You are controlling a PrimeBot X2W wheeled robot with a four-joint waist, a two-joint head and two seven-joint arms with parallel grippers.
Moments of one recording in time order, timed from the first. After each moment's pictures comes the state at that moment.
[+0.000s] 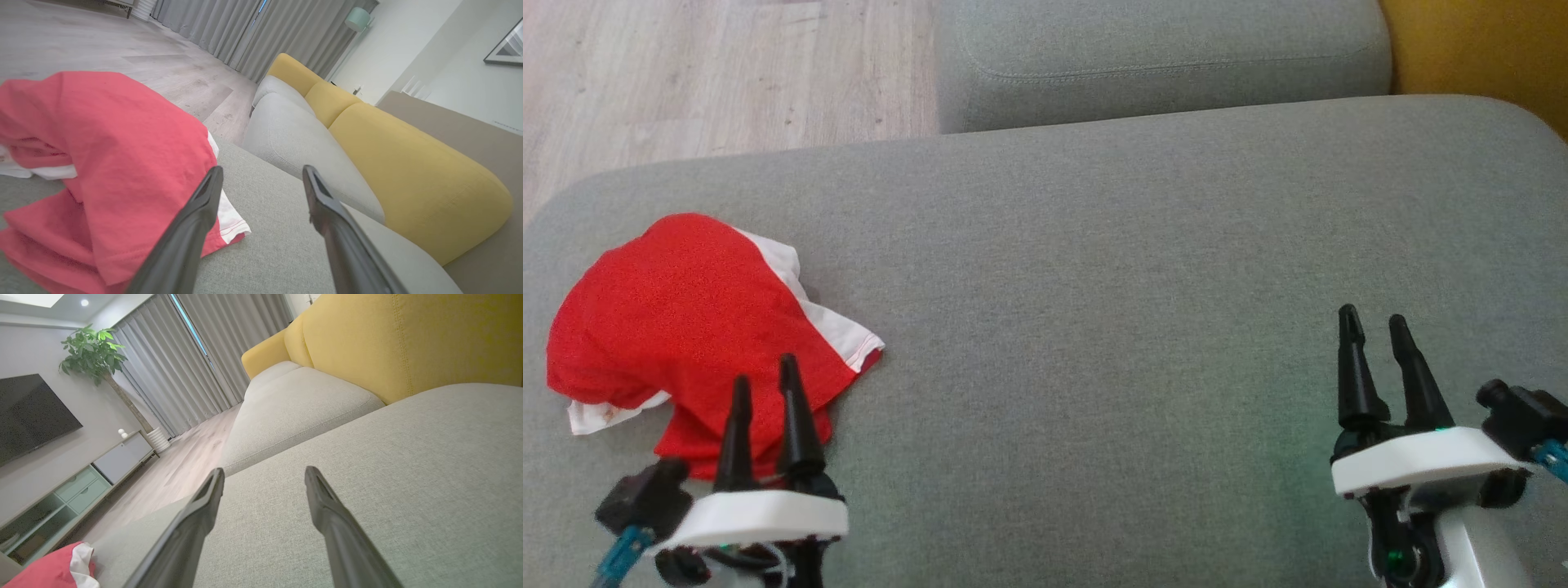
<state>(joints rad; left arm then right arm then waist) 0.01 0.04 -0.05 0.13 -0.65 -0.08 -0.11 -0.04 -0.04 0.02 0.18 0.51 0.13 -0.10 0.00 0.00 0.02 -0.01</state>
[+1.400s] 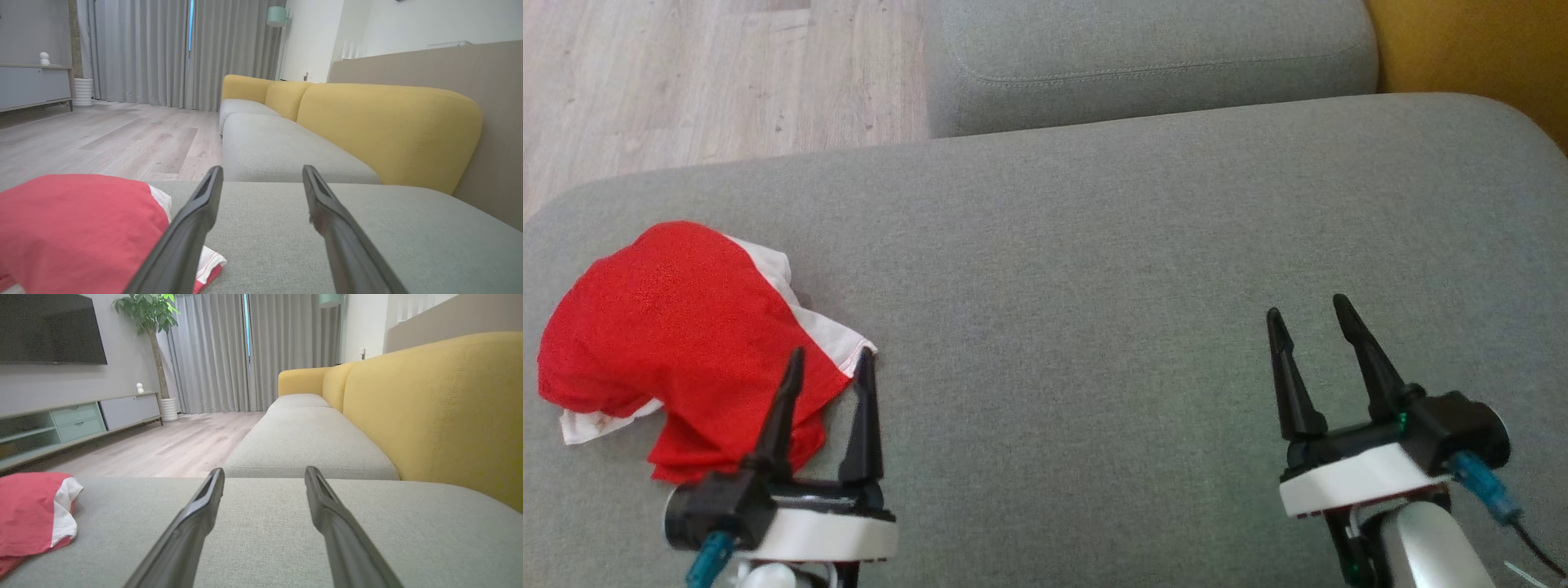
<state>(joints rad) 0.01 0.07 -0.17 0.10 -0.23 -0.06 -0.23 -0.04 -0.04 0.12 0.14 0.07 0.13 -0.23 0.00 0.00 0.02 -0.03</state>
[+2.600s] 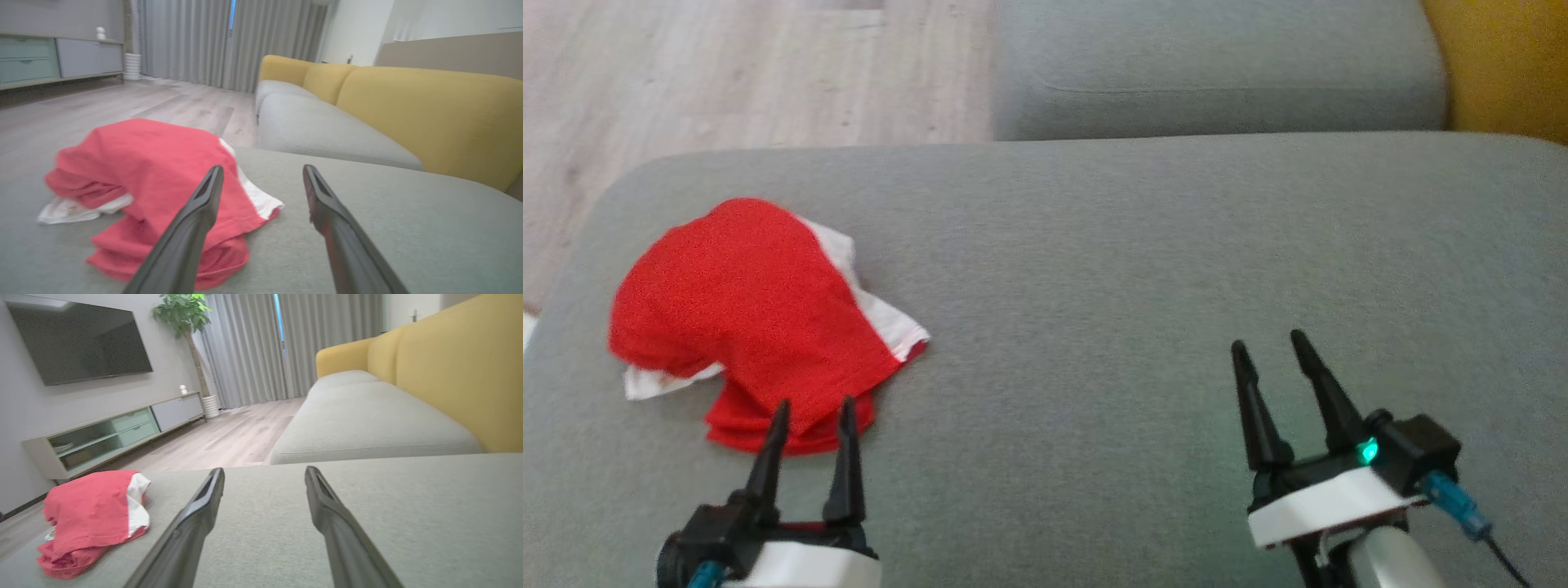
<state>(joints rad) 0.05 0.05 -0.11 0.22 -0.24 -0.11 -0.25 -0.02 -0.04 0.20 0.21 0.24 0.13 -0.25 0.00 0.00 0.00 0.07</state>
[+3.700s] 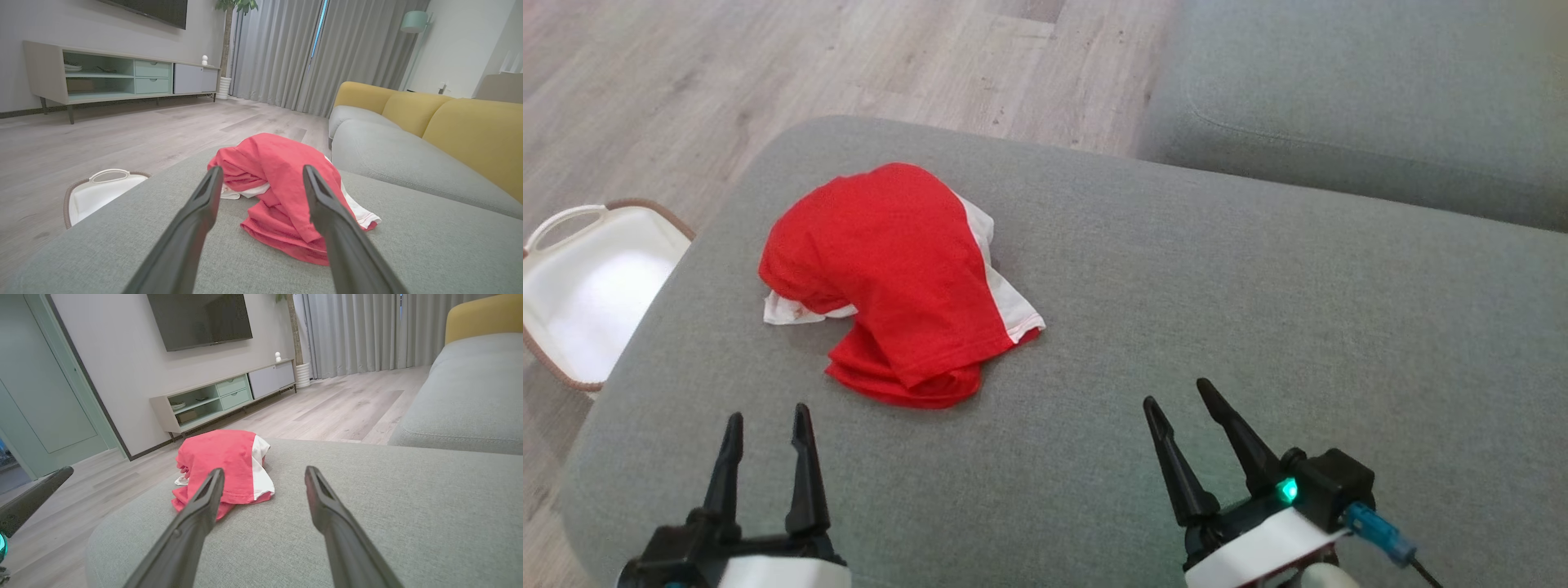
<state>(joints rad) 0.09 0.05 -0.02 0.17 -0.23 -0.08 -0.25 0.01 -0.05 0.41 0.23 0.29 0.13 -0.25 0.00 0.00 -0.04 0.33</state>
